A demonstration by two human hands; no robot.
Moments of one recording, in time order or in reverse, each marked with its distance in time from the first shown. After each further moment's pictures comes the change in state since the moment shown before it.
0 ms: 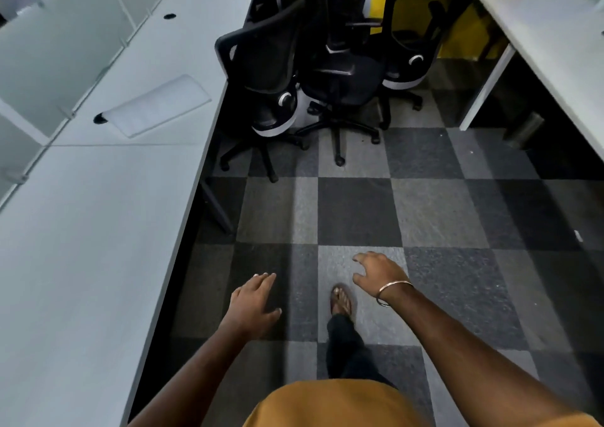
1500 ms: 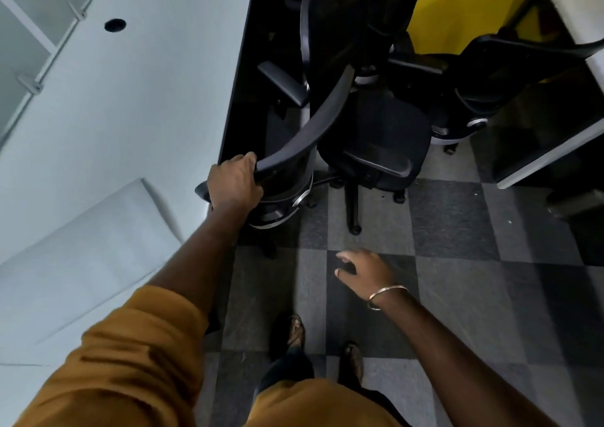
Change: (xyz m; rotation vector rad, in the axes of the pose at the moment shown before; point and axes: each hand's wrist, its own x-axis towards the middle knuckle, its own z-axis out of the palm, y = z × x) left_hand 0.734 -0.038 -0.532 0.240 0.471 -0.097; right_hand 0.617 -0.158 -0.312 0.200 -0.034 -0.005
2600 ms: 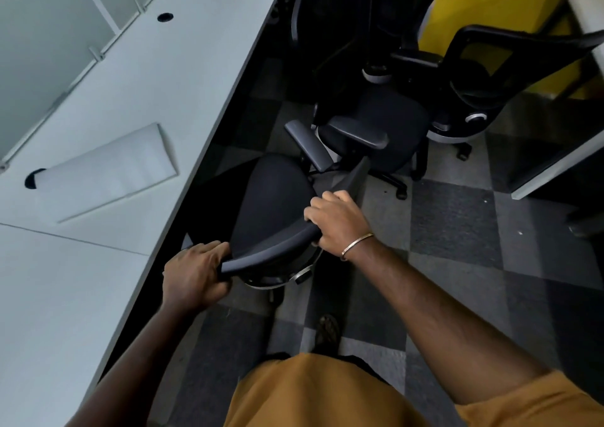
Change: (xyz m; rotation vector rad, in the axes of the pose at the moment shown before) left_hand -0.376 0.087 0.021 0.046 0.066 0.095; right_hand -0.113 0.070 -0.044 -0.598 0.295 -0.693
